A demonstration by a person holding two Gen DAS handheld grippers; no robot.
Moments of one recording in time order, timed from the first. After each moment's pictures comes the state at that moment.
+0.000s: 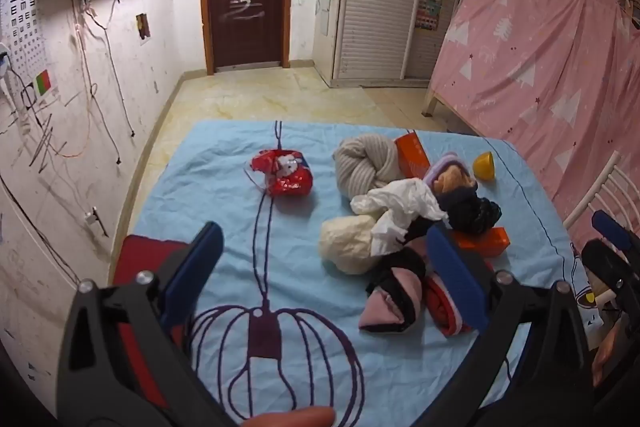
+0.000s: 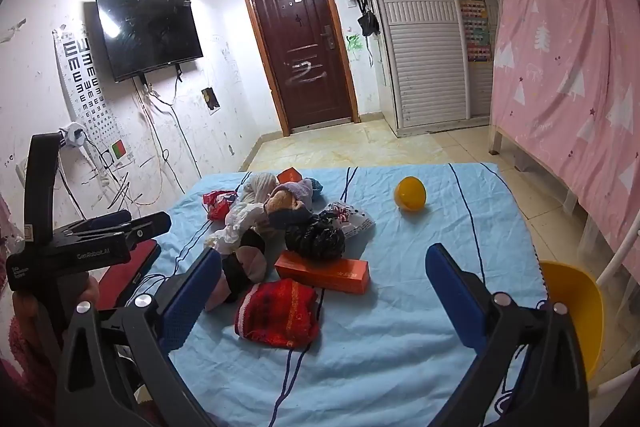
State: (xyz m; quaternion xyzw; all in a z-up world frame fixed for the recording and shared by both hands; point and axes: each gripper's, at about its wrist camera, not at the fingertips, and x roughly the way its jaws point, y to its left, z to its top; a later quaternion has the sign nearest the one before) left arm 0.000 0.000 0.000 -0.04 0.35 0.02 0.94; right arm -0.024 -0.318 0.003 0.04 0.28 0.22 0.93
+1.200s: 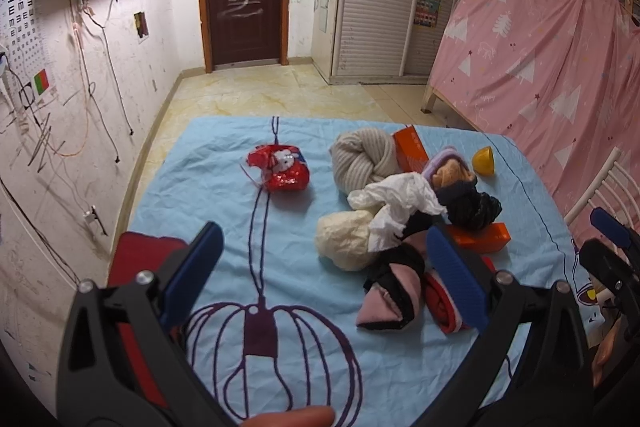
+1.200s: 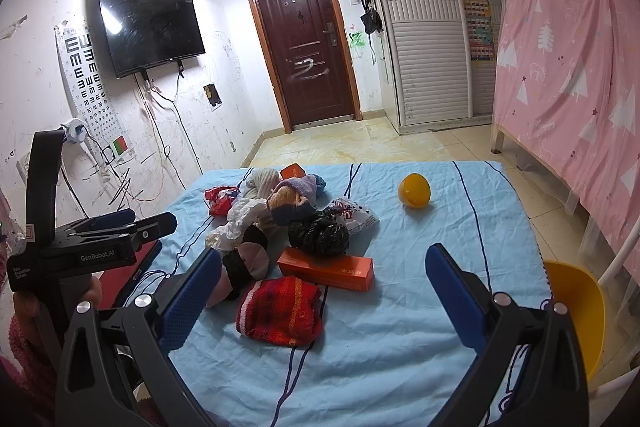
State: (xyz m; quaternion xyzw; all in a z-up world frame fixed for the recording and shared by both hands) left arm 0.000 0.000 0.000 -0.04 0.35 0.02 0.94; right arm -0.025 -0.314 0.001 0.04 0.28 0.22 0.93
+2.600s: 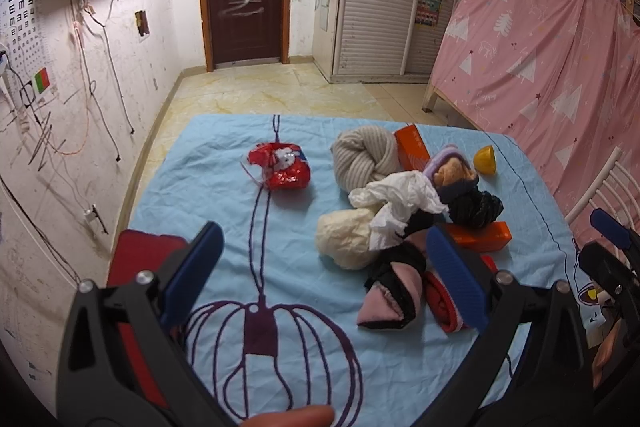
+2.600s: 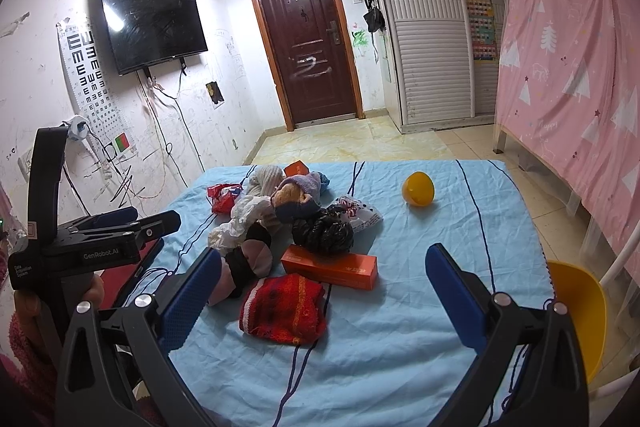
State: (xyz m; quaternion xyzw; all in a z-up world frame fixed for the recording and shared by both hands) left arm 0.000 0.000 0.000 -0.04 0.35 0.02 0.94; right arm -0.027 -0.309 0.000 0.04 0.28 0.23 0.93
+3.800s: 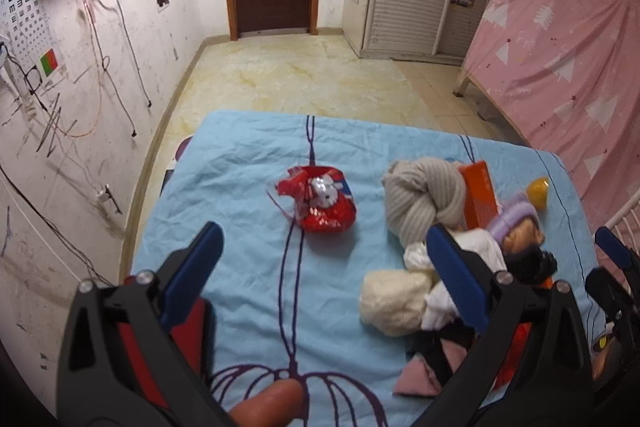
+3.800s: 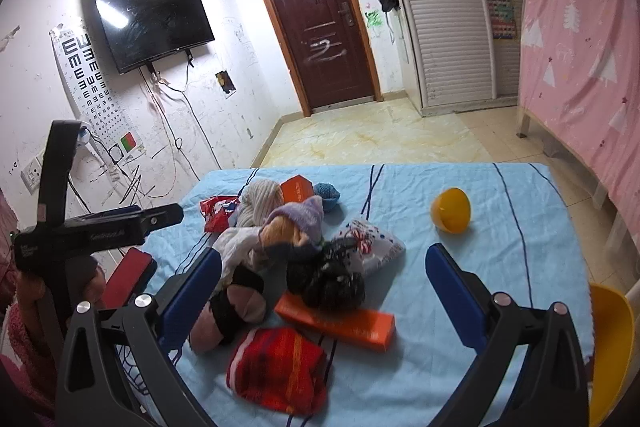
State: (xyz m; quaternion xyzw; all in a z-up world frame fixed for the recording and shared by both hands) left arm 0.080 0.035 0.001 -0.06 0.41 0.07 0.91; right arm 0.060 -0.288 -0.009 0.05 0.32 0.27 0.91
